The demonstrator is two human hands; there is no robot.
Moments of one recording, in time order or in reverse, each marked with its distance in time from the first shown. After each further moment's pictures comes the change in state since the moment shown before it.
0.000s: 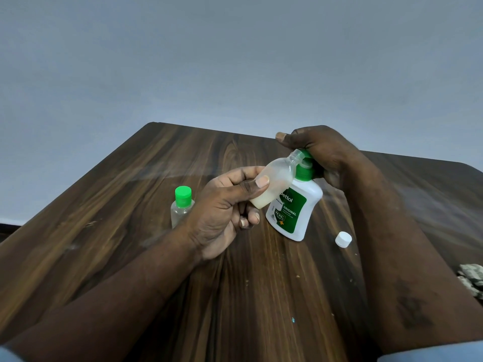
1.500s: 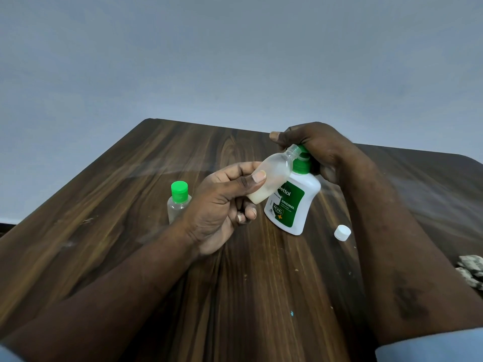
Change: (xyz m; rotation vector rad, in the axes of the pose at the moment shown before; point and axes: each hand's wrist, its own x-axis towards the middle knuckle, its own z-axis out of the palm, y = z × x) left_hand -0.003 0.002 0.002 0.024 0.025 -0.013; right_hand -0.001 0.004 0.002 0.021 -0.050 0.049
